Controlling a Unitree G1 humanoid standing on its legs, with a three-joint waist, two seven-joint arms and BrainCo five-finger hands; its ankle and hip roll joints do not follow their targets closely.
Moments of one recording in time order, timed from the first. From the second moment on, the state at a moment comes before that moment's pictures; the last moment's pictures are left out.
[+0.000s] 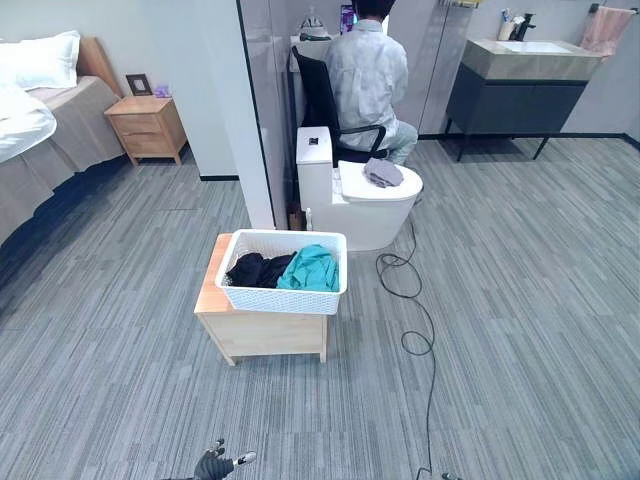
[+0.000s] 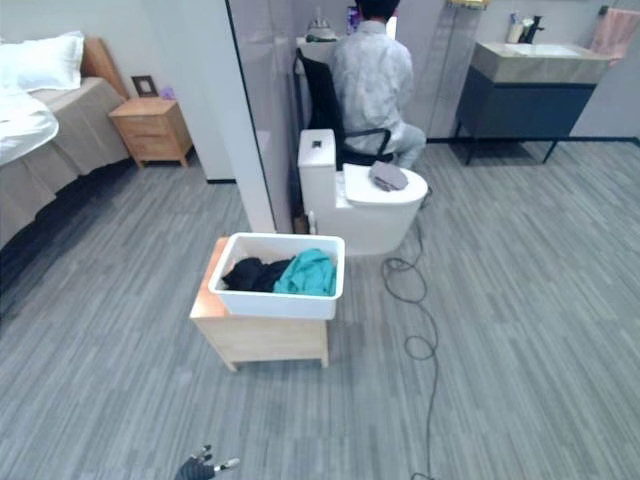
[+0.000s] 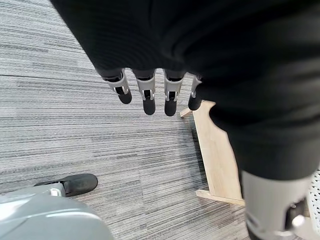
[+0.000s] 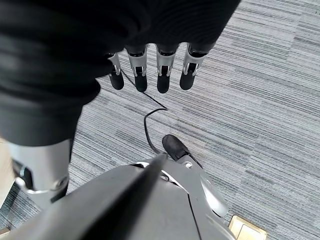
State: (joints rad) left arm 0.05 0.23 -0.22 1.21 -0.20 -0.20 0.05; right arm 0.04 -0.26 0.35 1.30 -0.09 -0.07 -0.08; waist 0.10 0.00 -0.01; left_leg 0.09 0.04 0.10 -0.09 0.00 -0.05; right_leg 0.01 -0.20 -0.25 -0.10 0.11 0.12
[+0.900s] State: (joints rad) left arm 0.06 0.22 -0.21 1.23 -0.20 -0.19 0.06; right arm 0.04 -0.27 0.35 1.29 -0.07 -0.07 -0.09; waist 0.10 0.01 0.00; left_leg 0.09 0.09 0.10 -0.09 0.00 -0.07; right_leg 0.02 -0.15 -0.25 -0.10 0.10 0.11
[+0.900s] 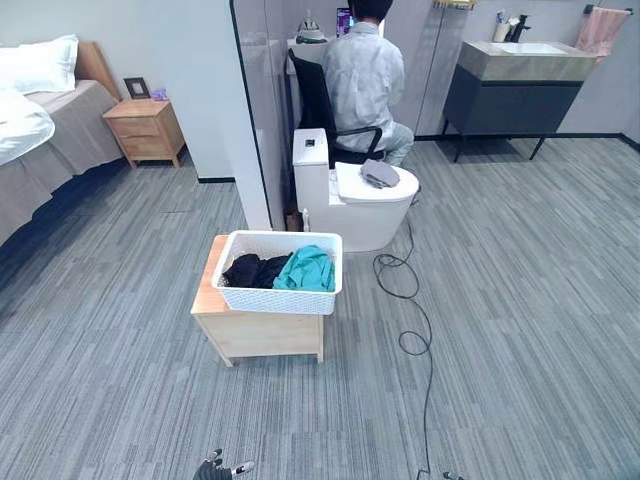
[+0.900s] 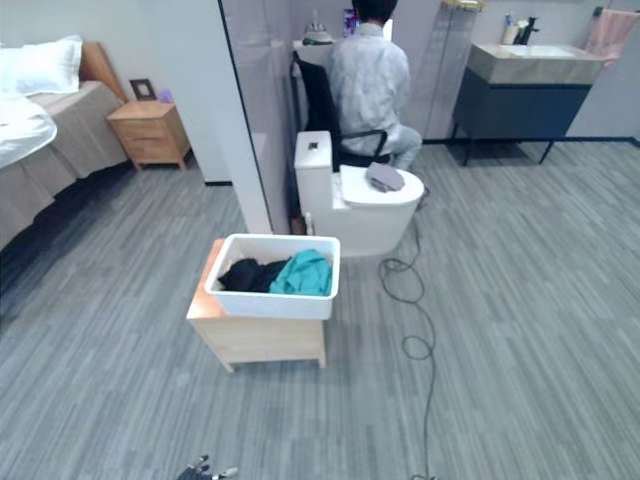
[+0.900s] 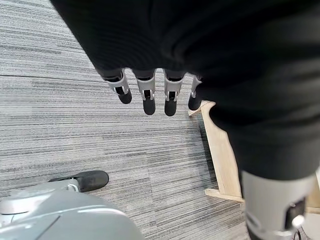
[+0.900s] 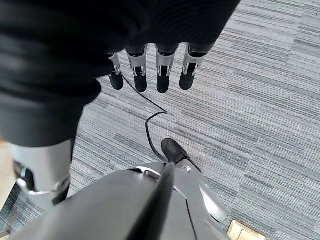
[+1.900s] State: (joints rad) left arm -0.05 0.25 -0.21 1.17 -0.31 -0.21 0.10; right arm -0.14 -0.25 0.33 1.21 0.12 -0.11 -0.13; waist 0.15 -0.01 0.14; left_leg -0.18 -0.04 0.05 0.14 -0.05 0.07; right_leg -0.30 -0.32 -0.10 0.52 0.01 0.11
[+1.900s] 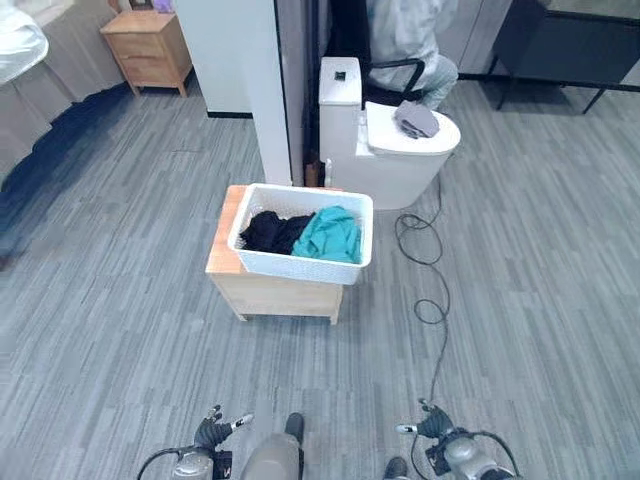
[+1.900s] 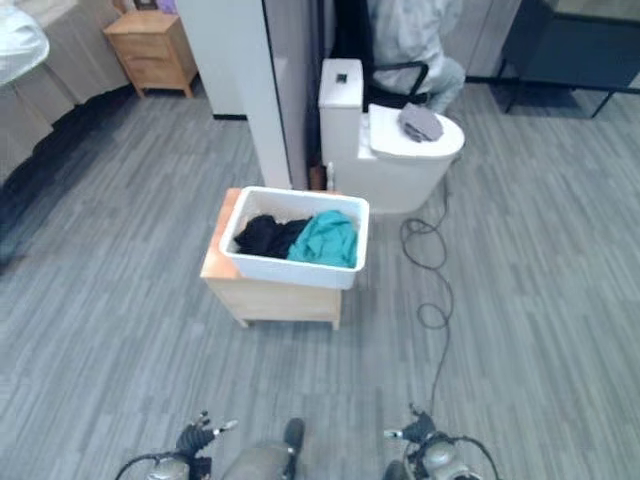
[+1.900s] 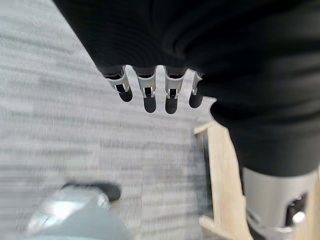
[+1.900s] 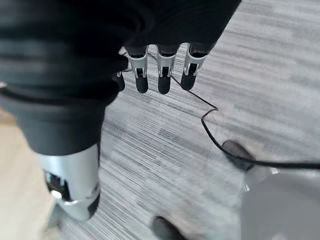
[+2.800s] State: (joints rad) left arm 0.11 0.35 -0.09 0.44 -0.24 -0.12 0.17; right arm 0.03 -0.42 -0.02 0.61 0.30 -0.15 -0.24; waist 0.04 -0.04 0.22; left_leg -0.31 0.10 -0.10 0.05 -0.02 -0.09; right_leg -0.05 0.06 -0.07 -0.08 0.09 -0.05
